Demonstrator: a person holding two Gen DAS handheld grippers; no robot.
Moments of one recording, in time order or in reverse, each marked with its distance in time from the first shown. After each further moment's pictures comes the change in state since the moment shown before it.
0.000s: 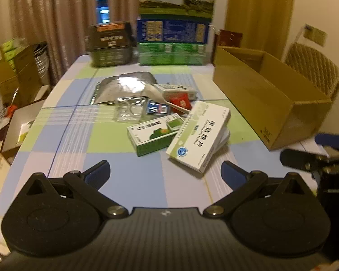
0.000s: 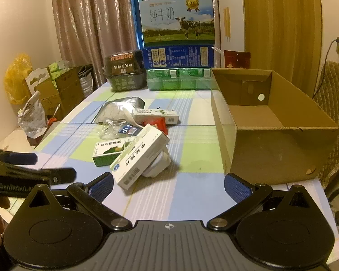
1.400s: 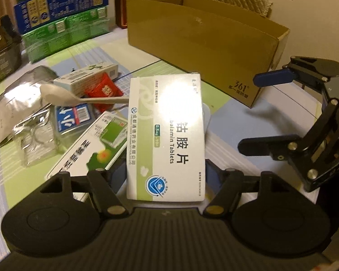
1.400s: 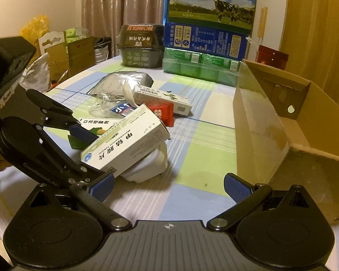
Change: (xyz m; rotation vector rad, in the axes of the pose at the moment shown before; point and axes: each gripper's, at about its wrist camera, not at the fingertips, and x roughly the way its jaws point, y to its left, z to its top) left arm 0.157 0.007 0.028 0.386 0.158 -0.416; right arm 0.107 -0.011 -0.001 -0.237 0.061 0.043
